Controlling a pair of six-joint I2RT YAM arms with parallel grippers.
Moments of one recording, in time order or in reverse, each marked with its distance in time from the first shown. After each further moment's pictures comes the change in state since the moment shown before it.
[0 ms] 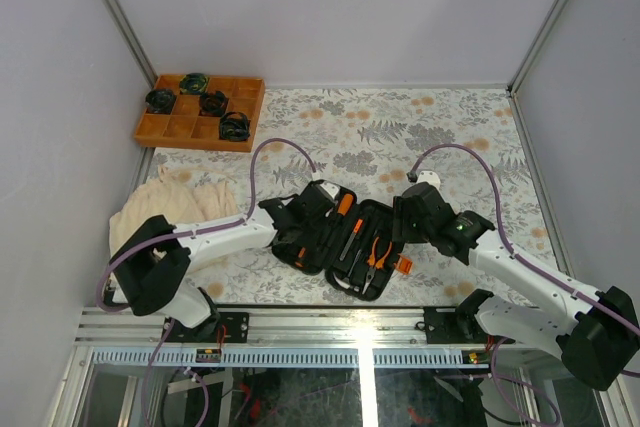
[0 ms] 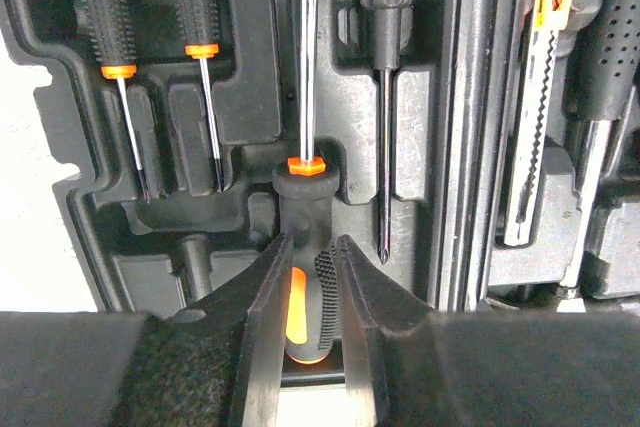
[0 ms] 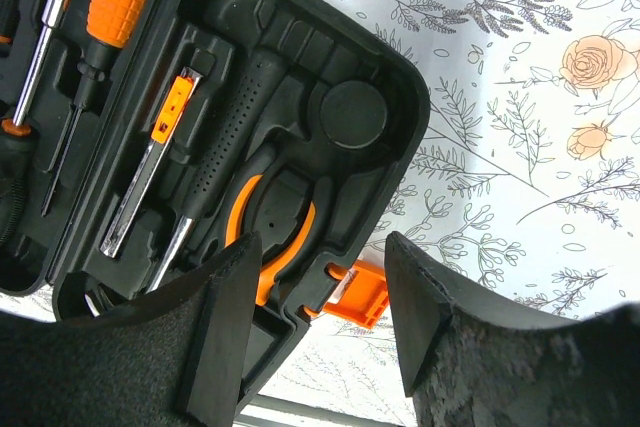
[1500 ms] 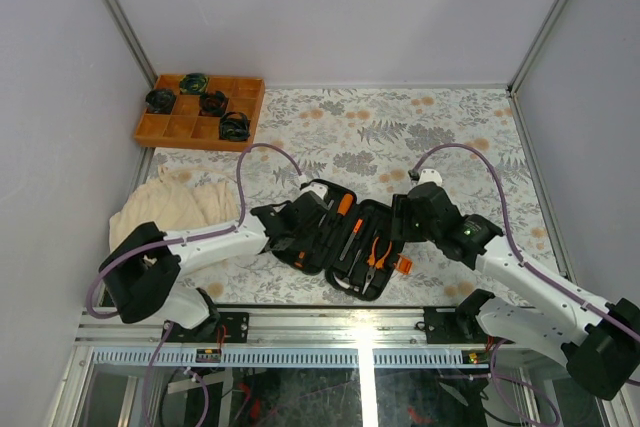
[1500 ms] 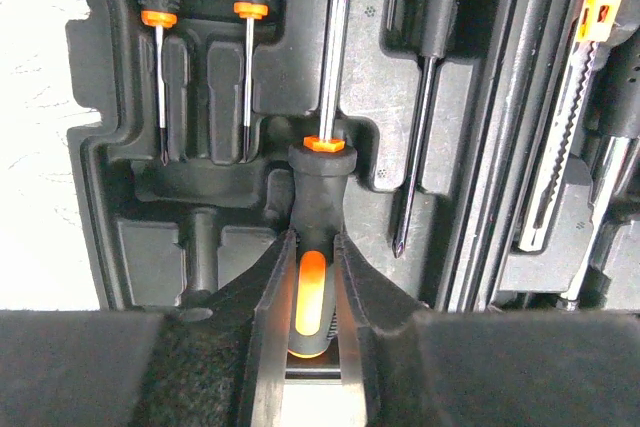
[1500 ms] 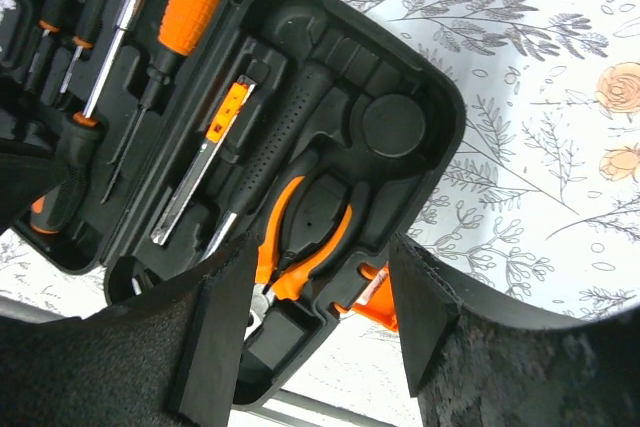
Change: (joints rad) left arm -0.002 -0.056 -0.077 0.028 -0.055 -0.128; right arm 0.000 -0.062 -0.004 0.026 -0.045 -0.013
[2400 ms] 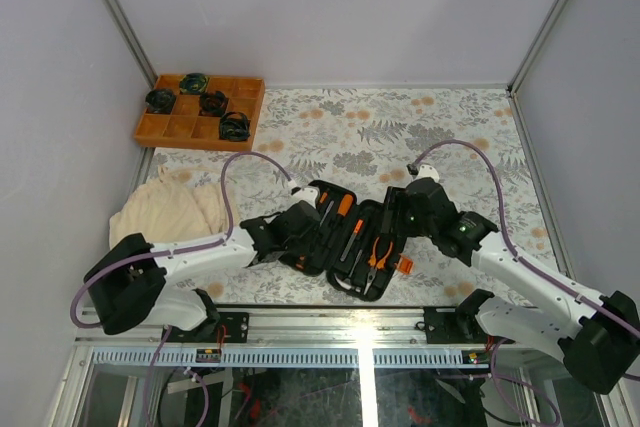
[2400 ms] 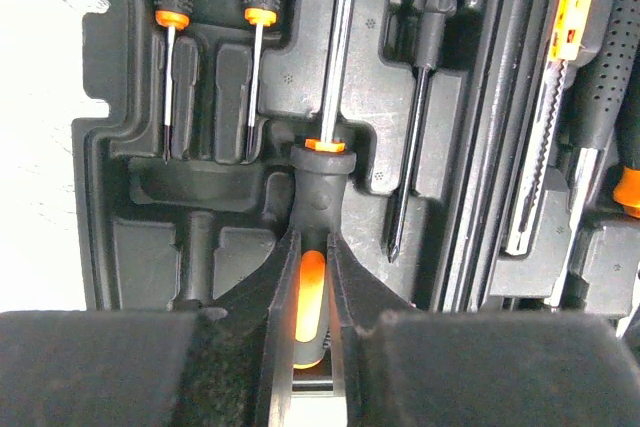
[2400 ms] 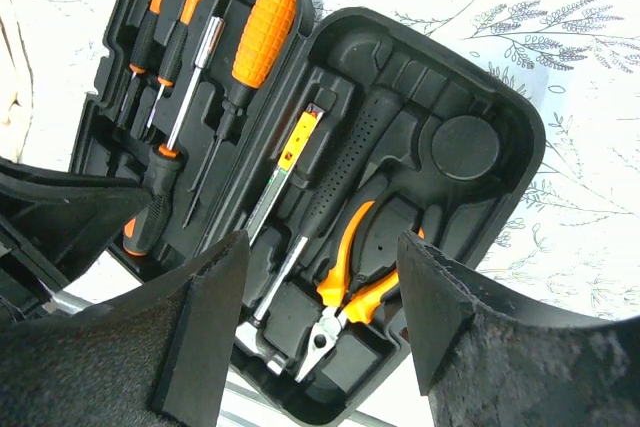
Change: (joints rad) left arm -0.034 -0.090 -0.124 0.137 -0.023 -0.090; right arm -0.001 0.034 0.006 0.109 -0.071 0.113
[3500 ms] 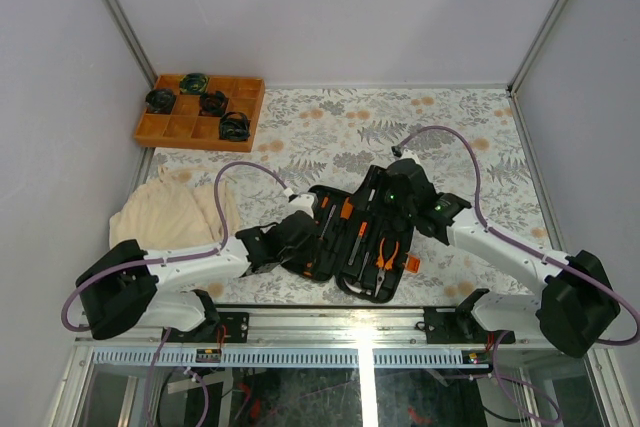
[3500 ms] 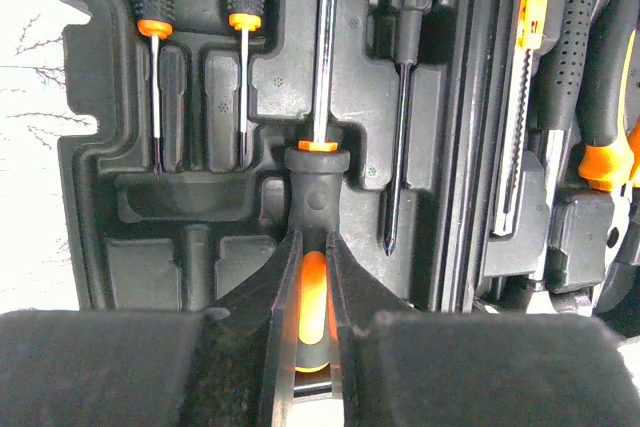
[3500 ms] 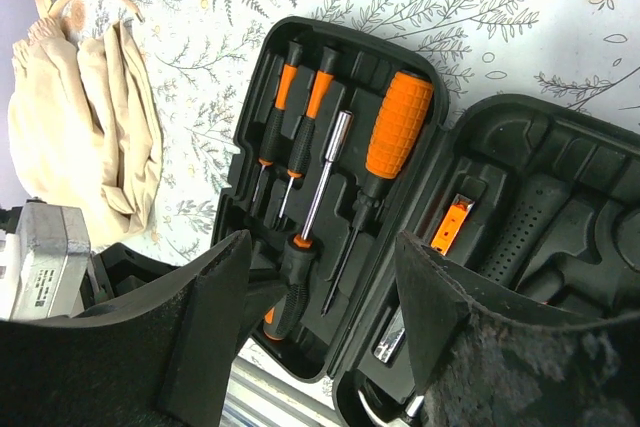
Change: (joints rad) left arm -0.058 -0.071 -0.101 0.119 0.011 -0.114; right arm 0.000 0.241 0.107 0.224 -0.082 0.169
